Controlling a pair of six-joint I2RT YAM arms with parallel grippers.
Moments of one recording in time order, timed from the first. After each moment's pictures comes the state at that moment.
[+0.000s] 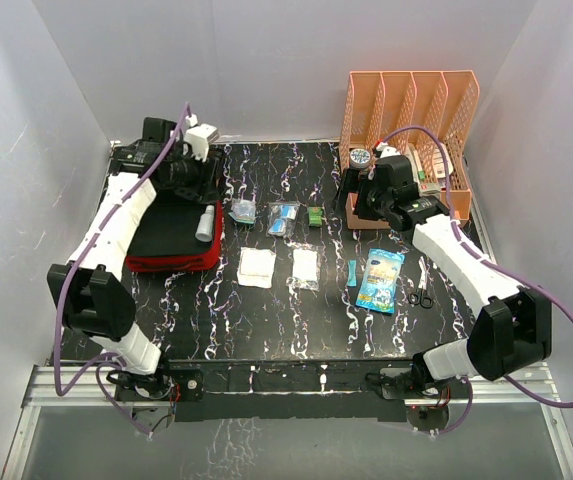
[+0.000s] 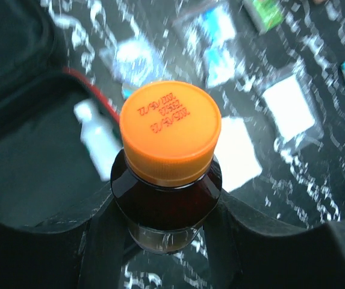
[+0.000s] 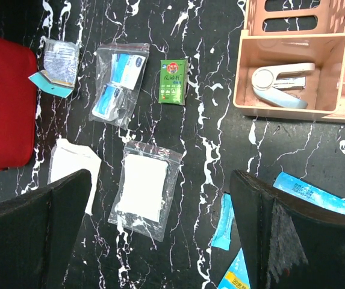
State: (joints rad) left arm -0.20 1.62 1.63 -0.84 0.38 0.19; right arm 0.33 1.38 1.16 -0.42 -0.06 0.43
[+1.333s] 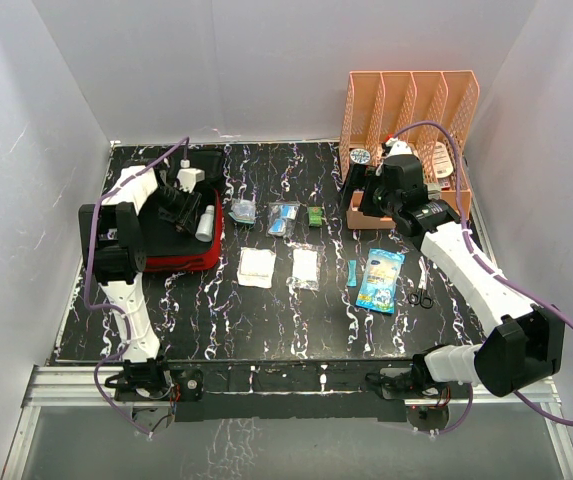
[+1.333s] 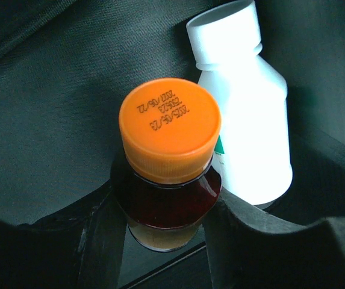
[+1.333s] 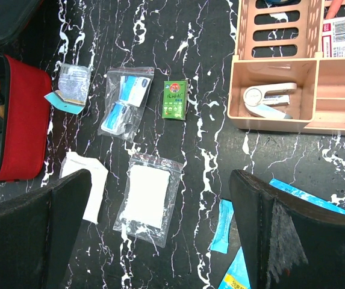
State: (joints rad) left arm 0.03 2.11 1.65 -0.94 0.35 0.48; right arm 0.33 1.30 1.16 -0.41 -0.01 0.43
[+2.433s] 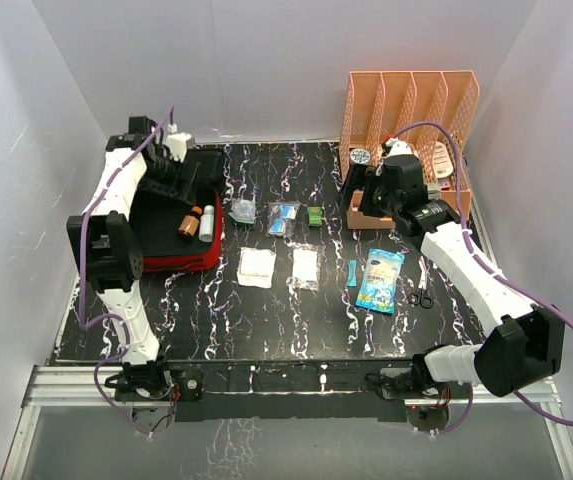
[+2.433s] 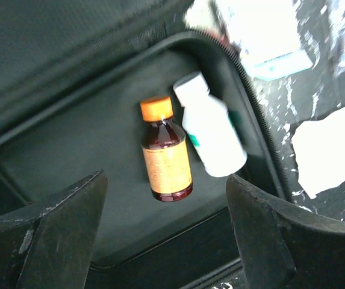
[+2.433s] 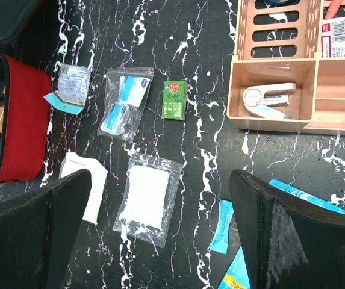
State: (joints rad) left arm 0.03 2.03 1.83 -1.03 0.35 0.41; right arm 0.33 1.30 1.15 -0.41 0.00 0.43
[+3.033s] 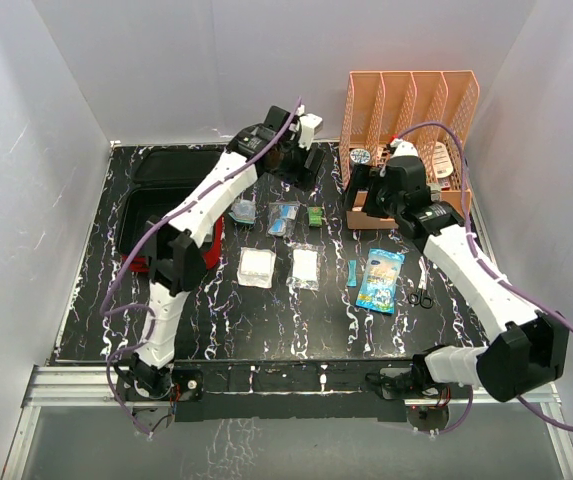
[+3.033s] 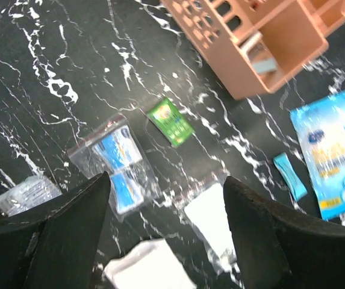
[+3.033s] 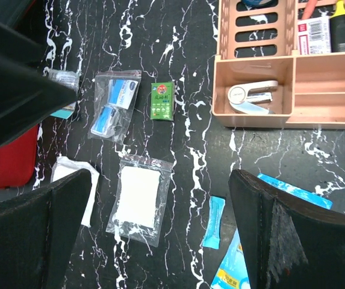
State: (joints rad) left arm -0.60 2.16 2.26 -0.91 0.14 0.01; right arm 0.33 1.28 1.15 -0.43 0.04 0.43
